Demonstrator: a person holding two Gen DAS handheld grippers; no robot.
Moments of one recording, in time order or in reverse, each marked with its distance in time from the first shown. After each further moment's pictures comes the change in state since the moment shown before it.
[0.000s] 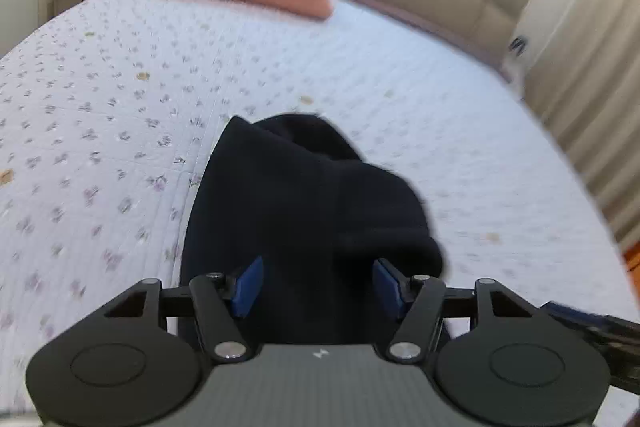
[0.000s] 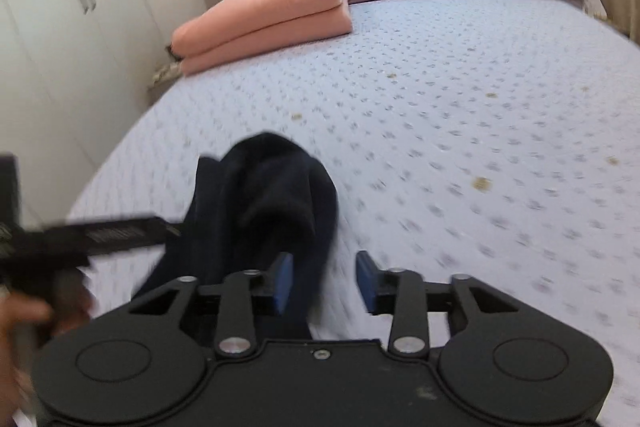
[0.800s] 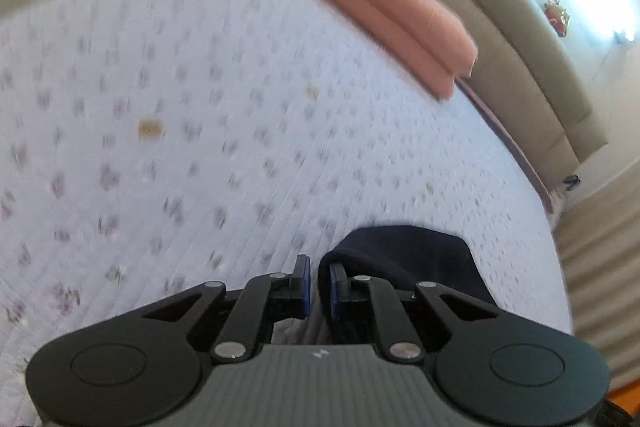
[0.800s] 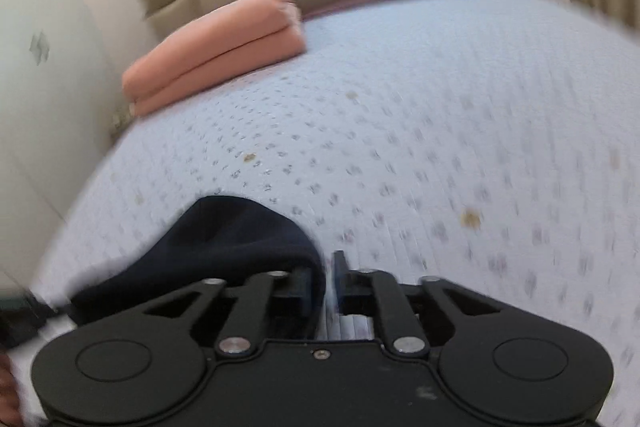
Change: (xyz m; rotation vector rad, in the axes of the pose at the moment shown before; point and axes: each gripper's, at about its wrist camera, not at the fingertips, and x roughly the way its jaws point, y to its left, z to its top) left arm -0.036 0.168 -0.006 -0.475 -0.068 -0.023; right arm 0.038 -0.040 0.024 0.169 -0.039 -0.056
